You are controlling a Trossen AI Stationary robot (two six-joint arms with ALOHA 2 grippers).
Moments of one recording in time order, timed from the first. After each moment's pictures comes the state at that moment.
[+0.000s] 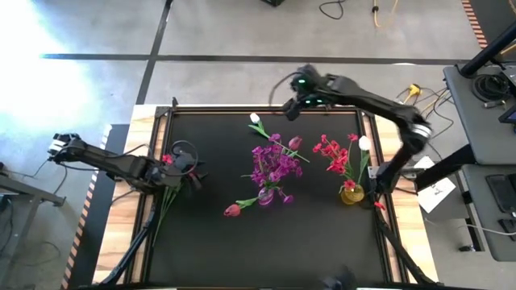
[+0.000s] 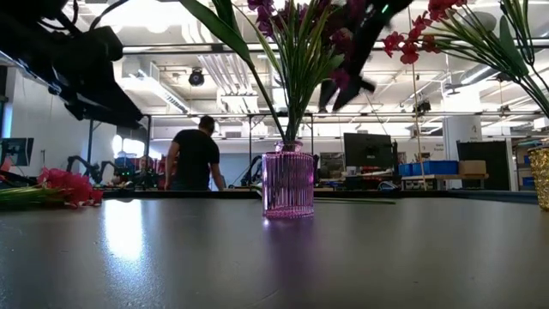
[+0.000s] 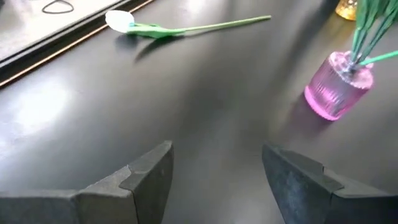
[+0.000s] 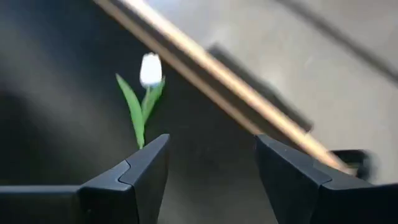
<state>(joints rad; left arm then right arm) -0.26 0.68 0.39 -0.42 -0.61 -0.59 -0.60 1.68 1.57 -0.81 0.10 0.19</state>
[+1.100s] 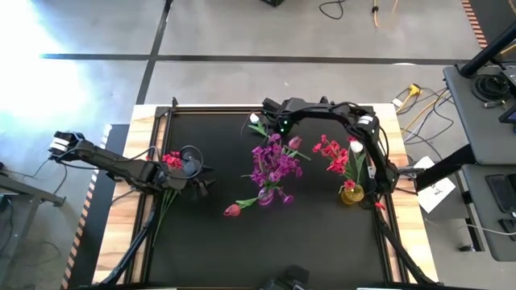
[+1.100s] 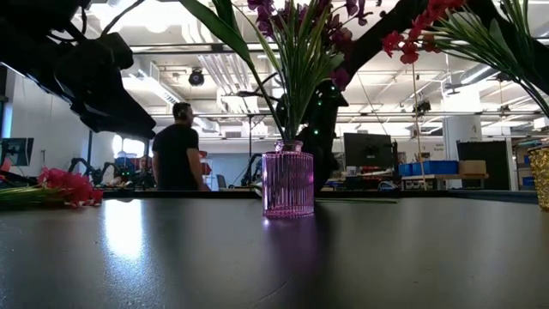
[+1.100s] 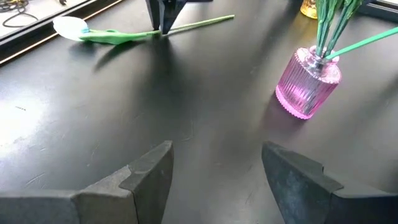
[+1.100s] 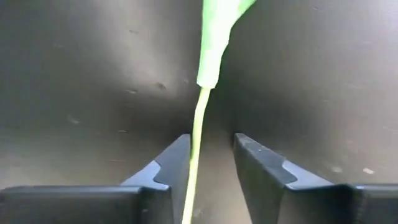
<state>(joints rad) -0.26 0.82 0.31 -0.10 -0.54 -0.49 -0.53 2.21 1.67 -0.83 -0.11 -0.10</state>
